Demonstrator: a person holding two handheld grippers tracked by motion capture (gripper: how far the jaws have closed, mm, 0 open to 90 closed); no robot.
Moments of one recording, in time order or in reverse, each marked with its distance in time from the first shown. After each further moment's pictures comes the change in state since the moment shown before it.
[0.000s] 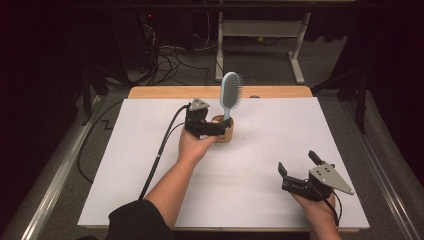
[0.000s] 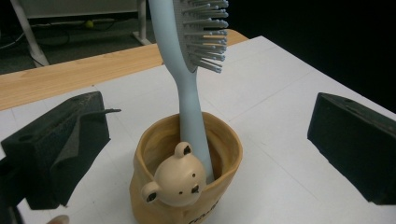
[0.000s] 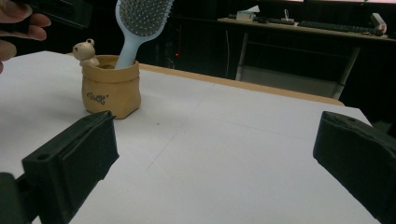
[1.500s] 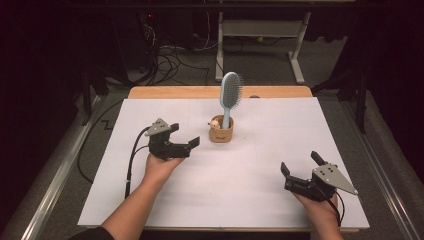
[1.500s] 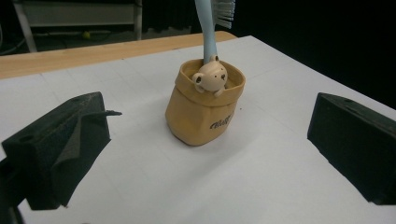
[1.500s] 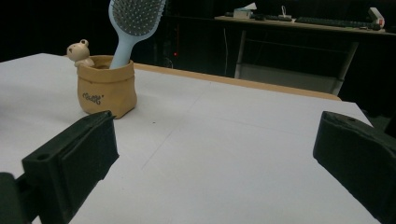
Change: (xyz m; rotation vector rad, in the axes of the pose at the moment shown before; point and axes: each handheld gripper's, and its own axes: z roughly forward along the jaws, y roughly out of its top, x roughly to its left) left arm 0.033 -0.063 -0.099 -0.091 -0.046 0.007; right arm -0.006 -0.002 -0.002 0.004 -0.006 0.022
